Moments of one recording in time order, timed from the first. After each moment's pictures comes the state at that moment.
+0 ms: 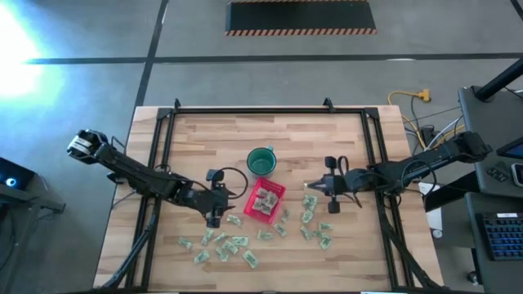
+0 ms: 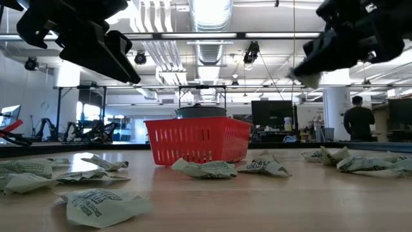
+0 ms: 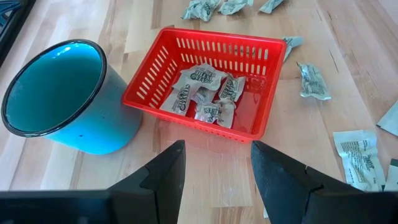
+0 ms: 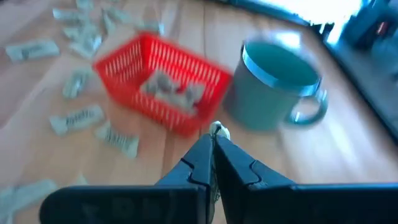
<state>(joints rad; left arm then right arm) -0.40 1.23 0.71 -0.22 -0.40 -0.12 0.25 0.97 0.39 0.10 0.30 -0.08</state>
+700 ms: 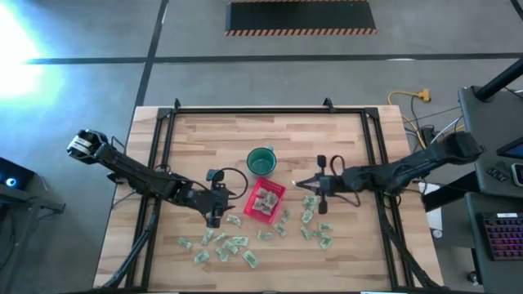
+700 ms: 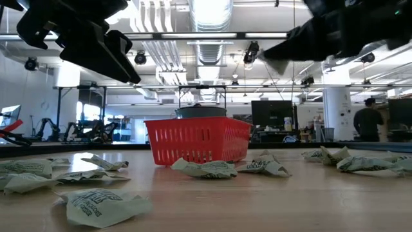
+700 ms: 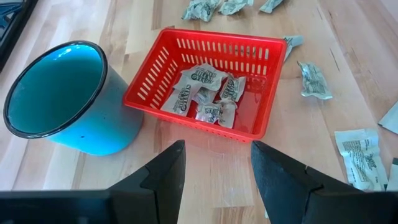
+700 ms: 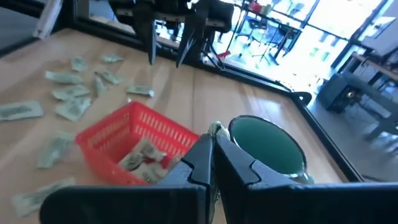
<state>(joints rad) -0.40 1.23 0.71 -0.22 -0.40 -0.11 0.21 1.20 0.39 0.58 0.28 -0.24</state>
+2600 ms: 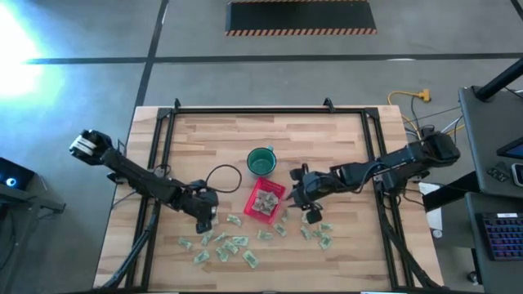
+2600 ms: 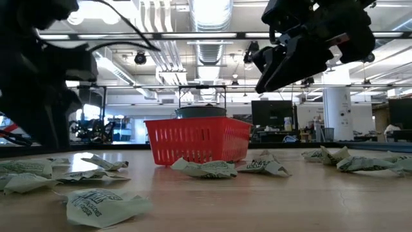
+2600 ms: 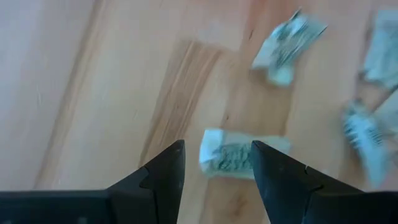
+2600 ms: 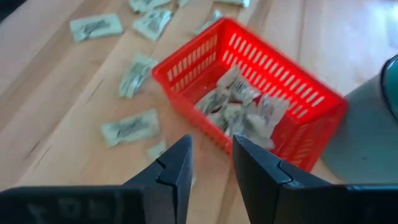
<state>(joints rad) -0.45 1.27 0.56 -0.39 -0.19 -0.70 0.18 1.47 0.78 -0.06 -0.05 -0.15</state>
